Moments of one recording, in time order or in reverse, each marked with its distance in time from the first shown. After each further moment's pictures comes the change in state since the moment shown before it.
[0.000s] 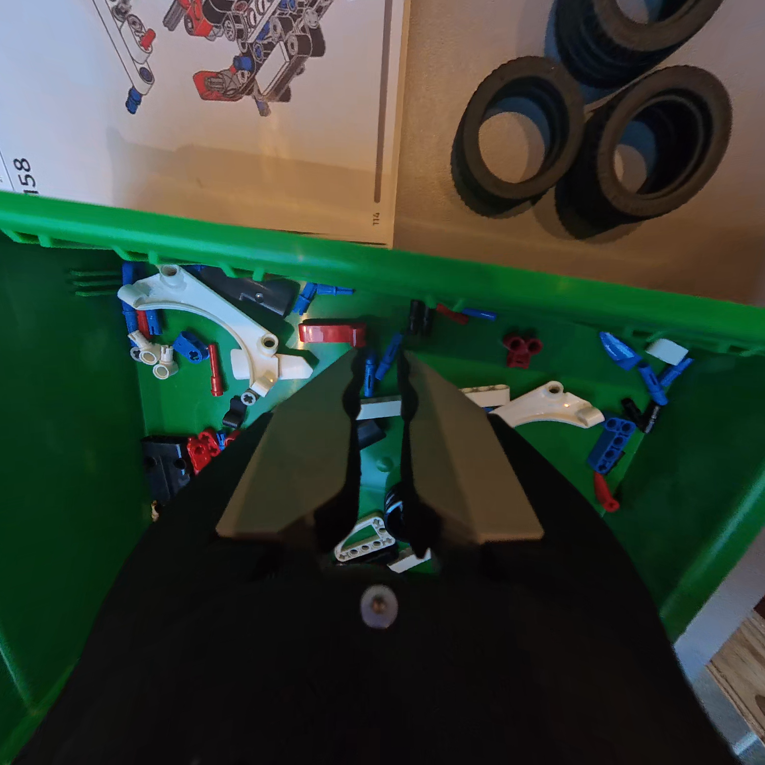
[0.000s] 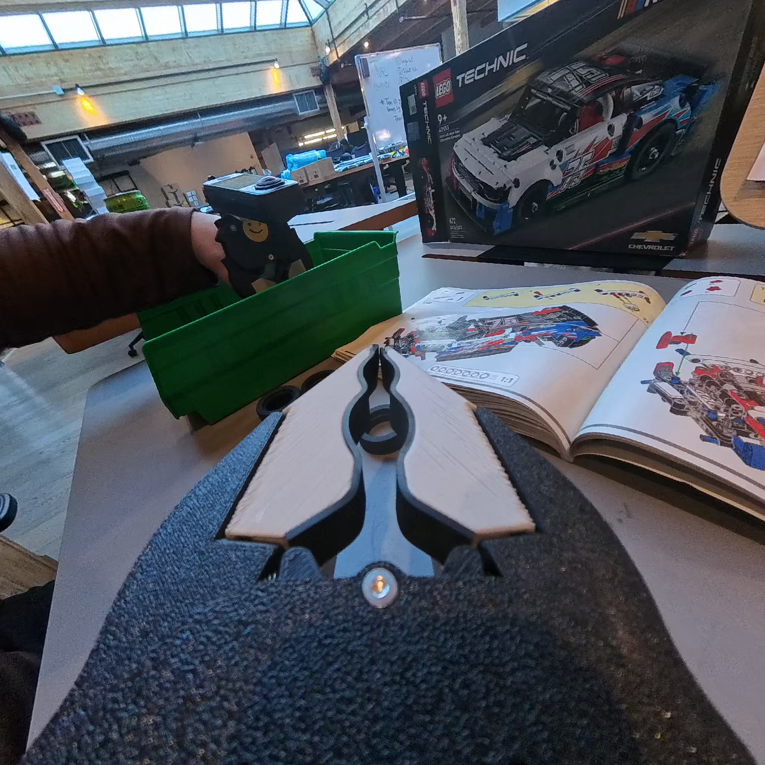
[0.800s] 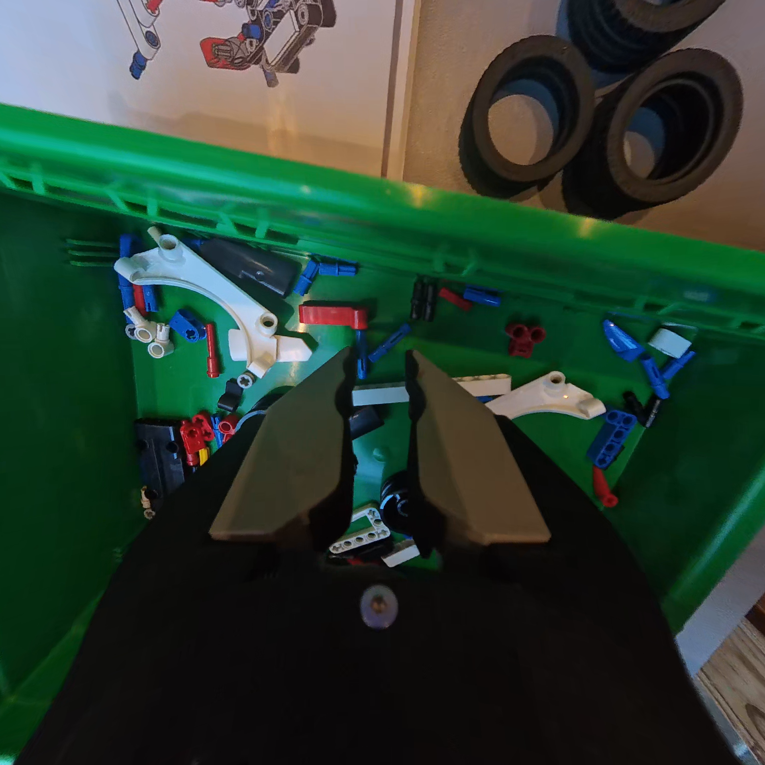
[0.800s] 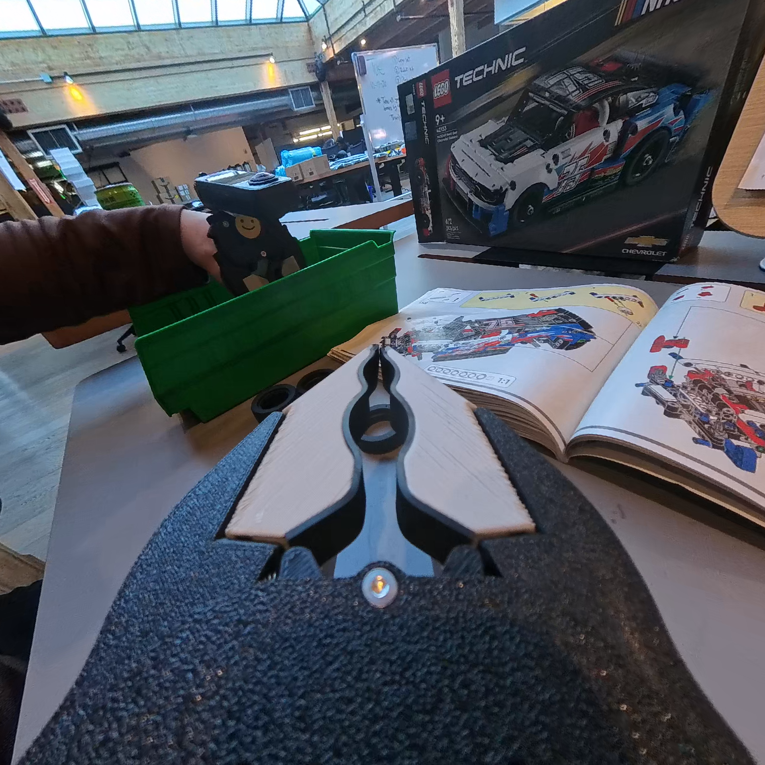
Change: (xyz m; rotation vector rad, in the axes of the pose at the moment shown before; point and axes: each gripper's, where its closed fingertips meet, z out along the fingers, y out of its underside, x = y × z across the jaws) left arm 0.000 0.007 -0.002 0.012 -0.006 -0.029; right arm -0.001 0.000 0.000 -0.003 0.013 -0.023
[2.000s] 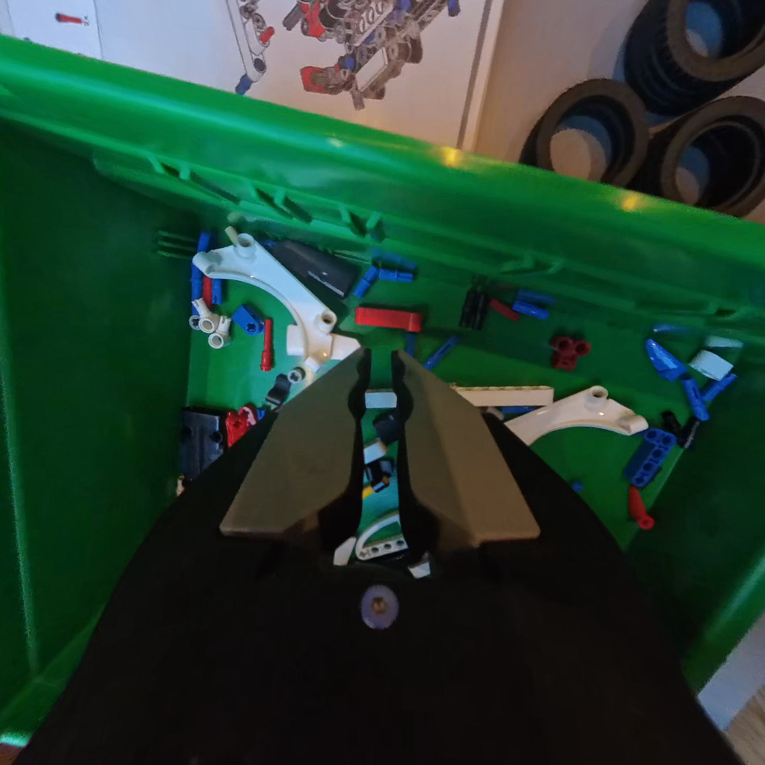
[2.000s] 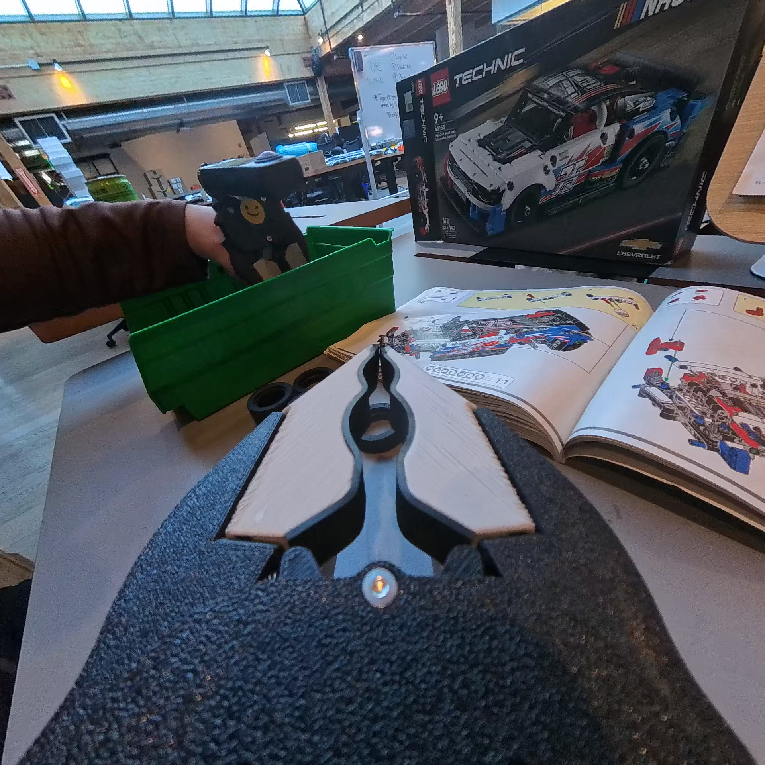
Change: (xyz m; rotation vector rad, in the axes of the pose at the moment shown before) left arm -0.024 -0.004 -0.006 0.076 -0.045 -0.049; right arm 0.000 0.001 0.001 -0.005 0.011 -0.019
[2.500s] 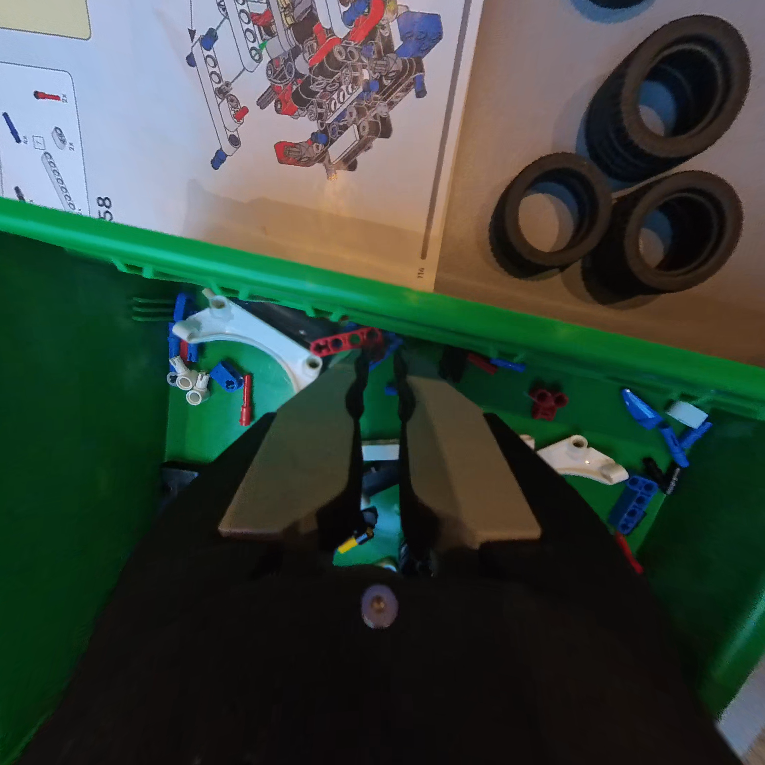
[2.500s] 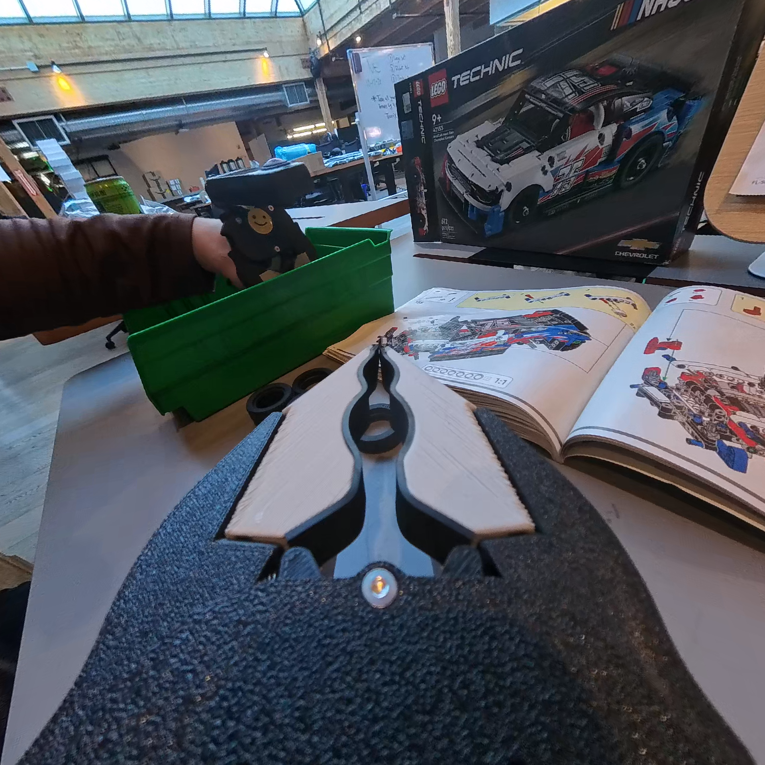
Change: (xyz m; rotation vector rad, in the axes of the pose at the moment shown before) left arm 0.011 -0.022 0.014 0.041 0.024 0.008; right arm 0.001 0.000 0.000 0.002 0.003 0.002
